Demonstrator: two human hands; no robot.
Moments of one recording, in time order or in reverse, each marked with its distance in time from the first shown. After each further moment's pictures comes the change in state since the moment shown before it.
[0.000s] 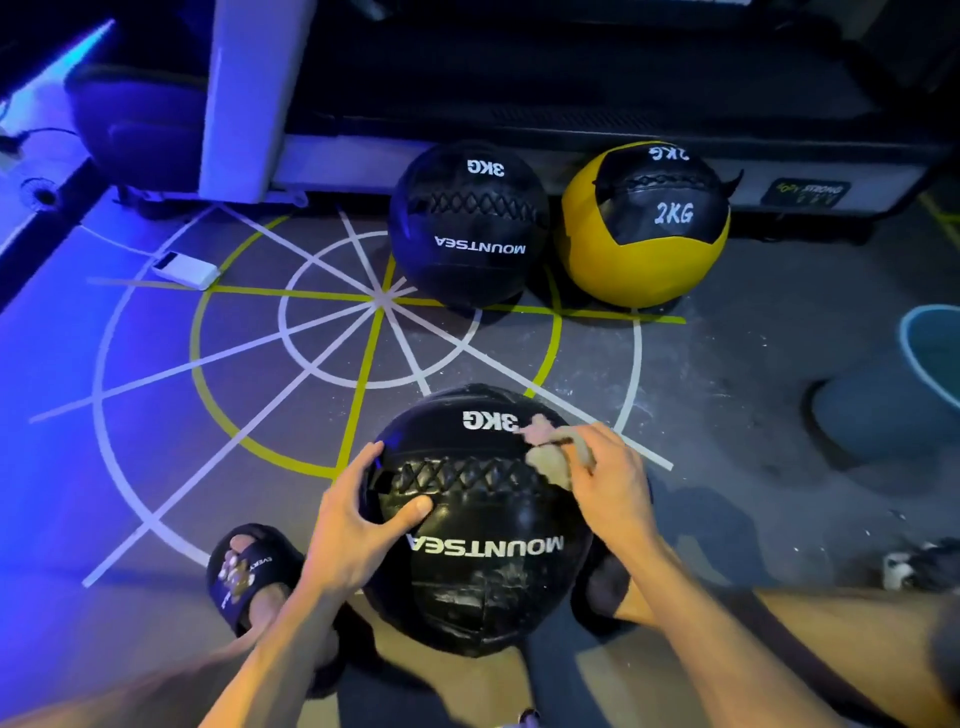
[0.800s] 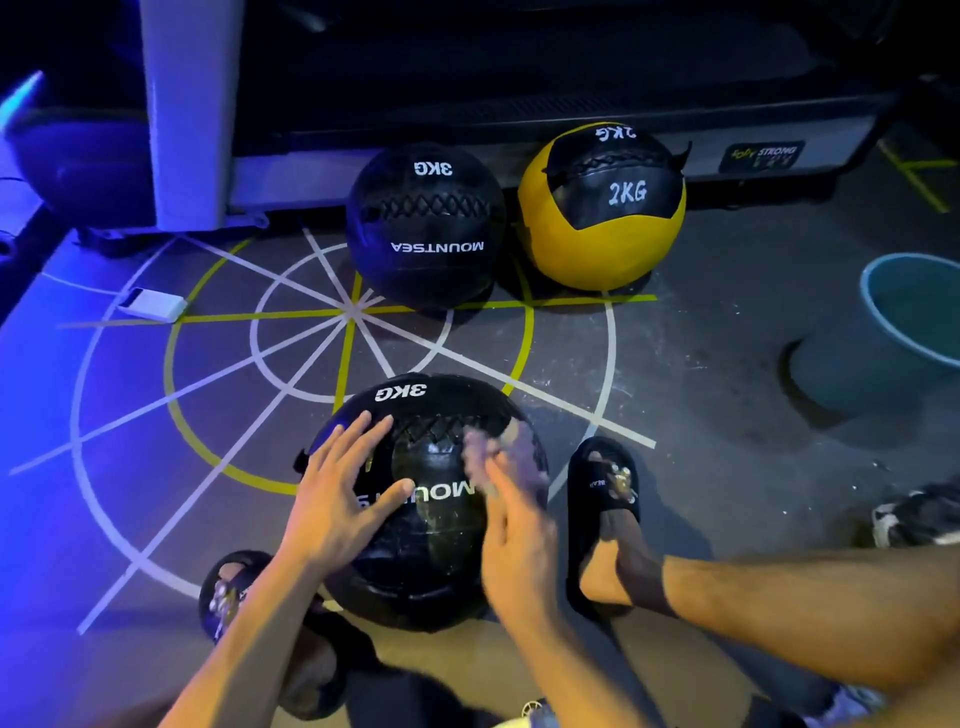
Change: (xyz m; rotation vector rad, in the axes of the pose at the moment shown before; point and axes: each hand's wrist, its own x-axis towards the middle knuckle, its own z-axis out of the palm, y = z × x) left_hand 0.030 0.041 -0.001 0.536 -0.120 0.258; right_hand -0.064 -0.039 0.070 0.226 0.200 0.198
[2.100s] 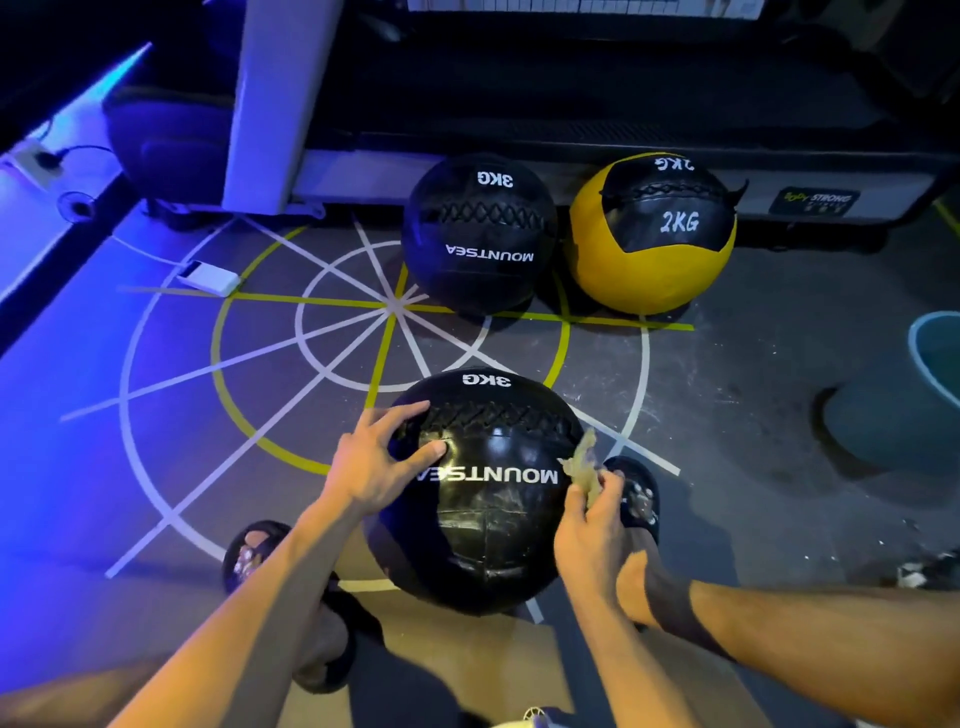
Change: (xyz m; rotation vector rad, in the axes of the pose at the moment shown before) left_hand 0.017 -0.011 -0.011 -0.090 -0.034 -0.201; right_hand 0.022 0.018 -0.024 -0.005 0.102 0.429
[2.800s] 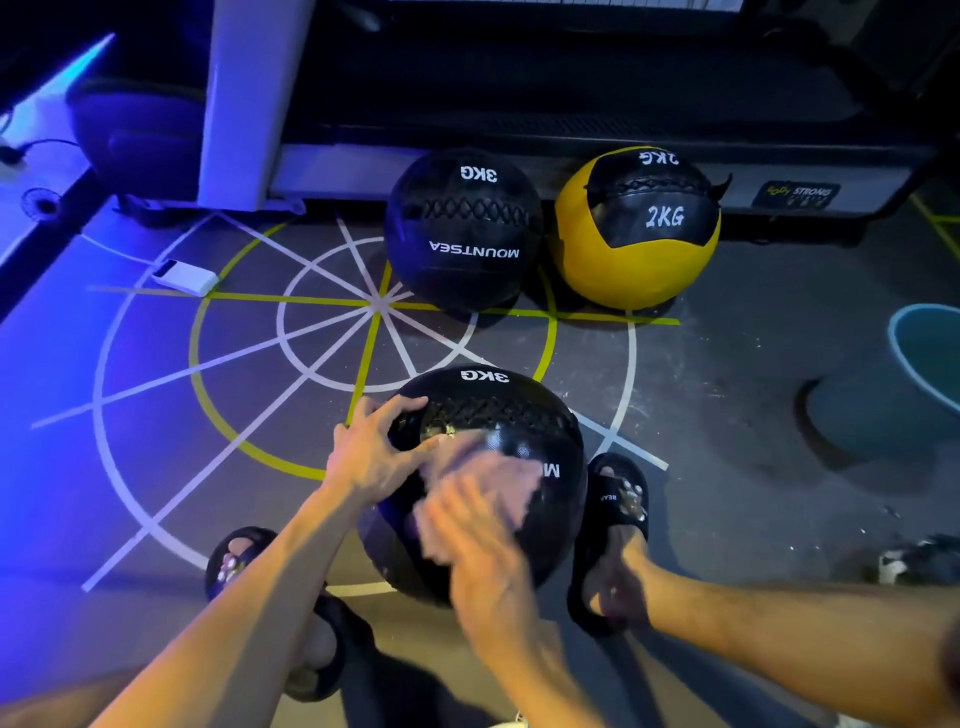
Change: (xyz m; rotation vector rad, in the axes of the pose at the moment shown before) left_hand 0.021 0.017 0.008 0.027 0.002 -0.046; right_hand -0.056 0.010 0.051 -0.220 -0.232 -0.908
